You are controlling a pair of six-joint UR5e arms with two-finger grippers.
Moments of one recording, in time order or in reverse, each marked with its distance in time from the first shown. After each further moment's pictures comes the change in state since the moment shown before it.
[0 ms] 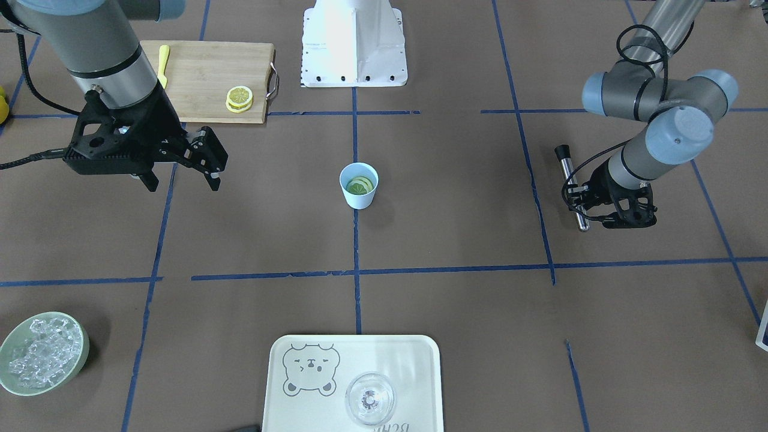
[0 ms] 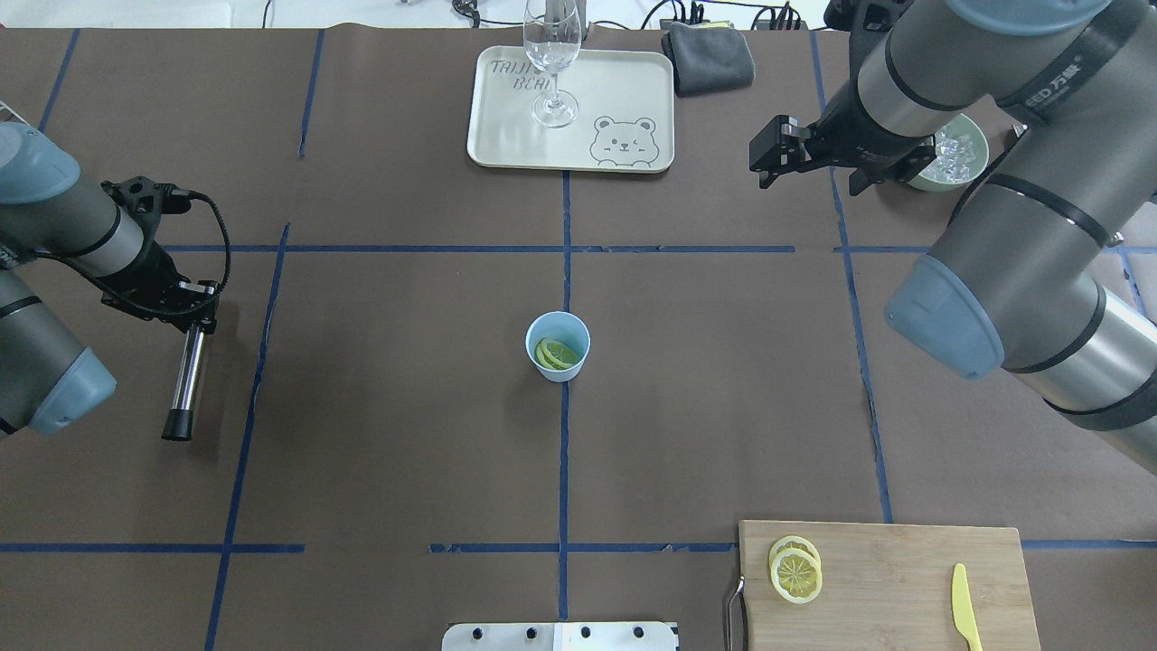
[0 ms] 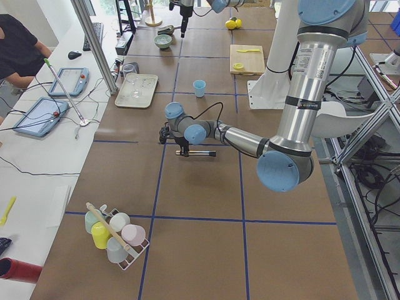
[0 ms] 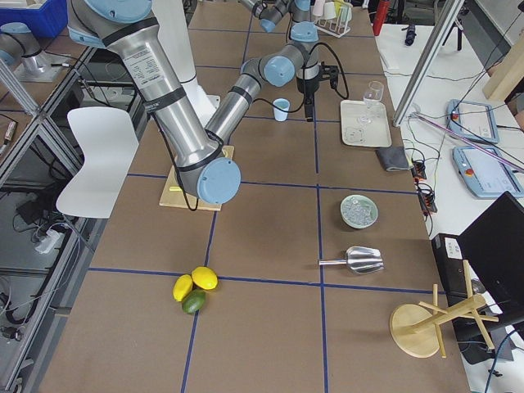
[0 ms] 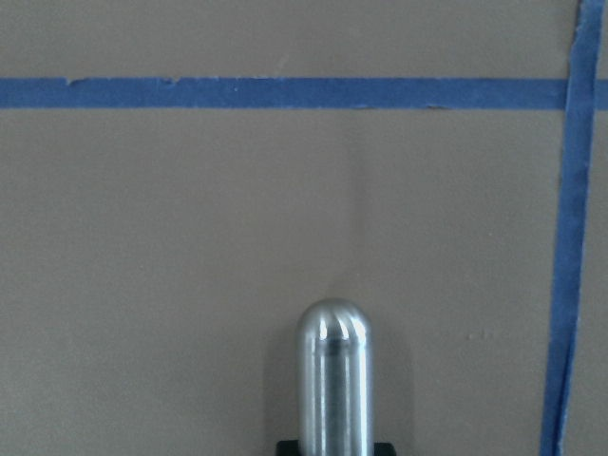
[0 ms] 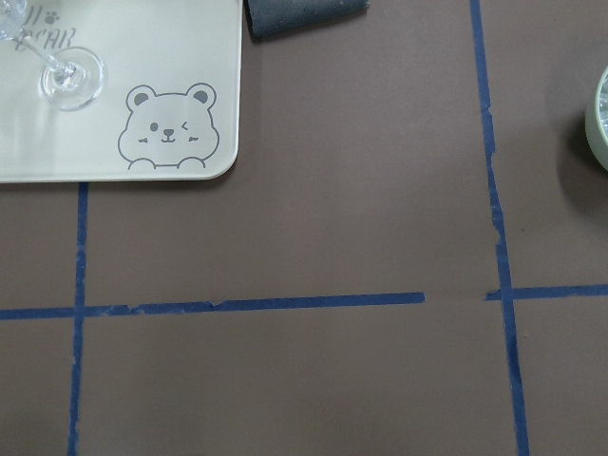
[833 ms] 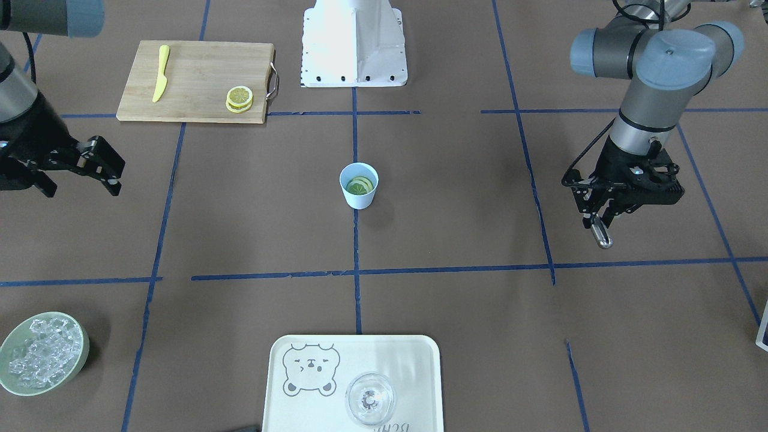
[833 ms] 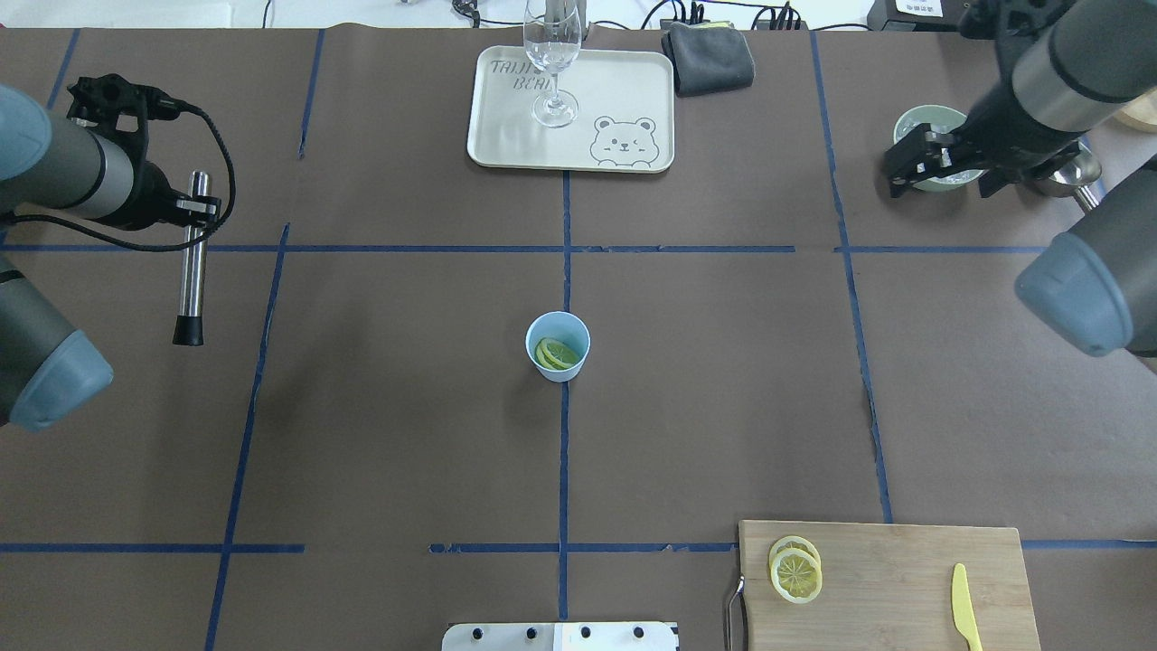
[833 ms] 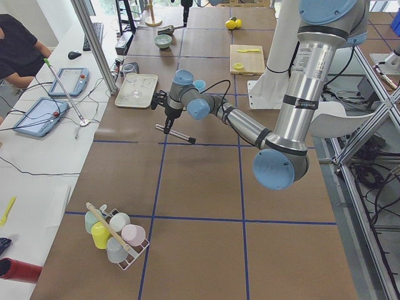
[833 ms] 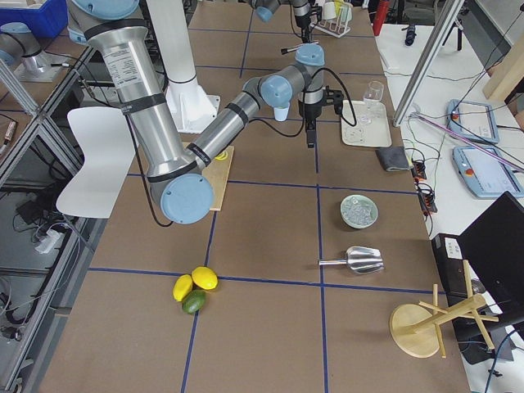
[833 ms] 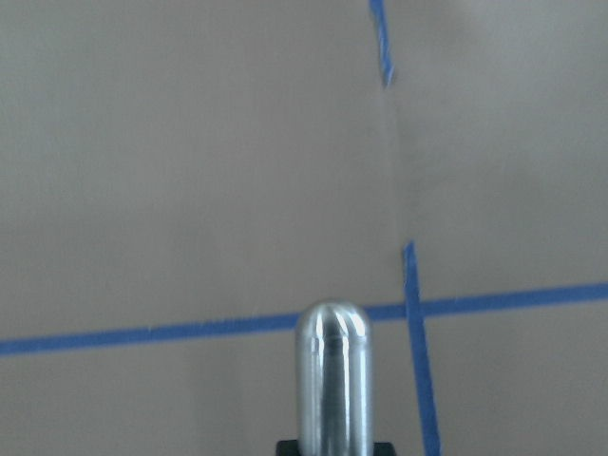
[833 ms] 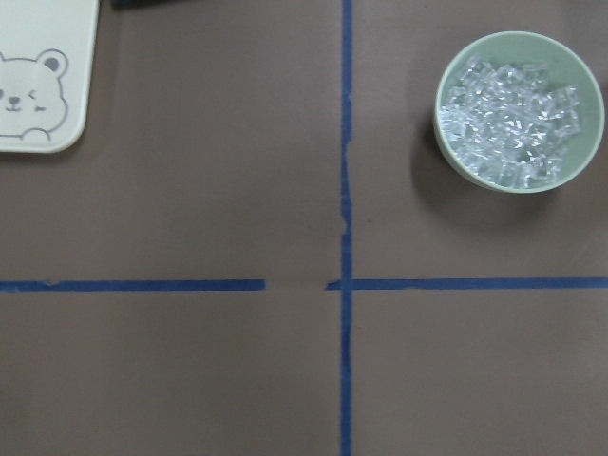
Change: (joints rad) left arm -0.014 -0.061 -0.225 0.020 0.392 -0.007; right arm 0.193 -0.227 0.023 -0.003 0.124 -0.316
